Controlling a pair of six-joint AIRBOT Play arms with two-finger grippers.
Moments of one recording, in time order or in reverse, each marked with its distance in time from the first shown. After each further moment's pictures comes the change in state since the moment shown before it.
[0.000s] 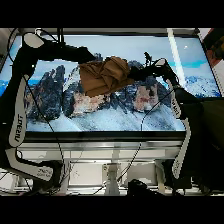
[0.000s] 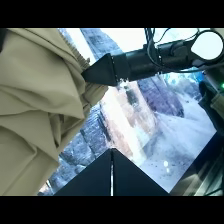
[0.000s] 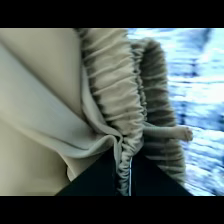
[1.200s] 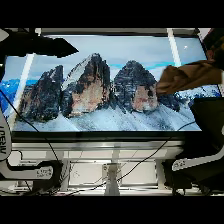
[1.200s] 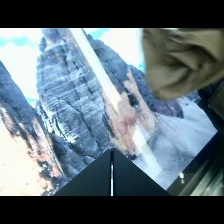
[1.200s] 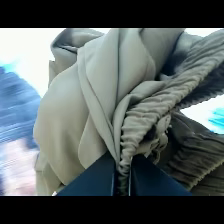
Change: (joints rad) left arm 0.149 0.170 0.000 0.001 -0.137 0.013; right arm -0.675 0.582 0.001 -0.587 0.360 0.076
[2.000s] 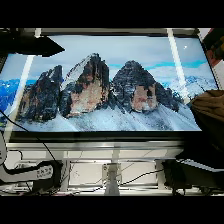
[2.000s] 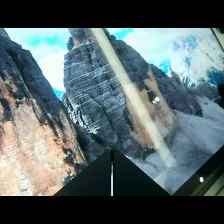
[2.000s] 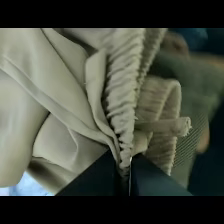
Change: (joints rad) left arm 0.085 0.057 0.000 0.056 -0.063 0.006; right arm -0.830 0.353 -0.274 -0.039 0.377 0.035
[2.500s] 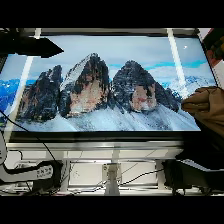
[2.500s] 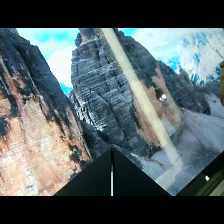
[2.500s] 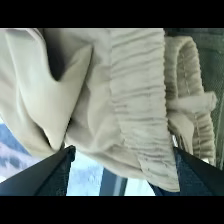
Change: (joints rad) left arm 0.002 -0.002 0.000 0.028 -0.001 0.000; right arm -0.093 0.112 -0.198 0.166 -0.071 0.052
